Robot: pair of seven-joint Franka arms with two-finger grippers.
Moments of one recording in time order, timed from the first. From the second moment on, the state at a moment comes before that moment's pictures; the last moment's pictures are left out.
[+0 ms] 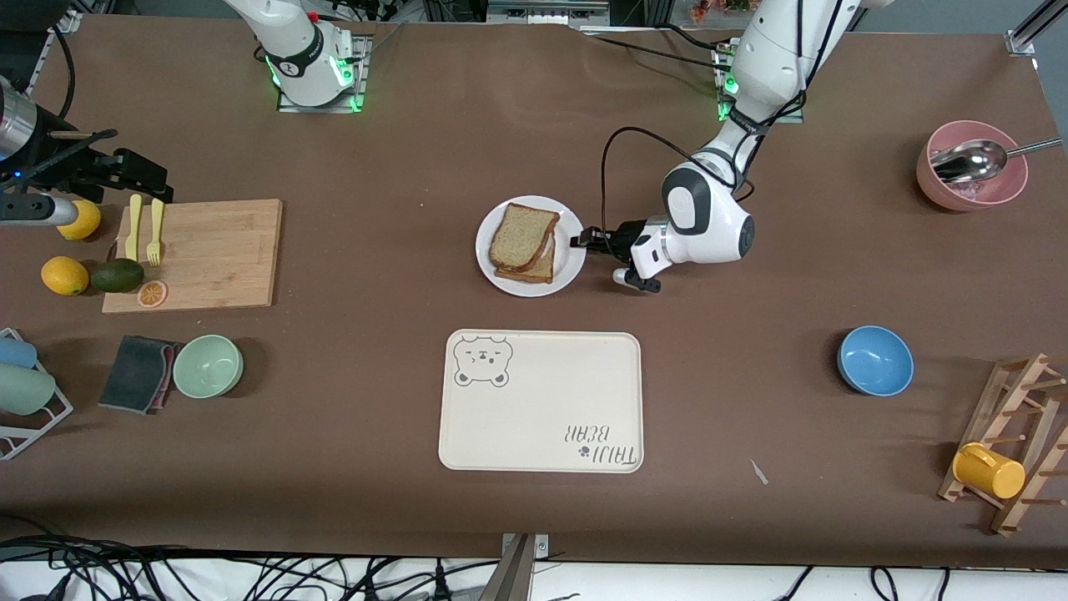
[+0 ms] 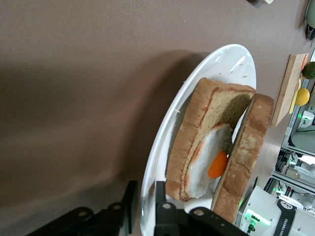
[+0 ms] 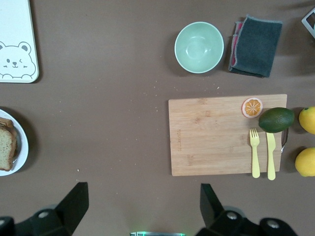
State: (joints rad) left arm -0.45 0.58 -0.10 -2.10 -1.40 2.31 0.68; right arm -0.02 0.01 0.04 -1.64 0.02 1.55 0.02
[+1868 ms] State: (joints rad) left arm -0.45 0.57 -0.03 -2.09 -1.45 2.21 0.77; right arm -0.03 0.01 0.03 -1.64 0.02 1.55 0.02
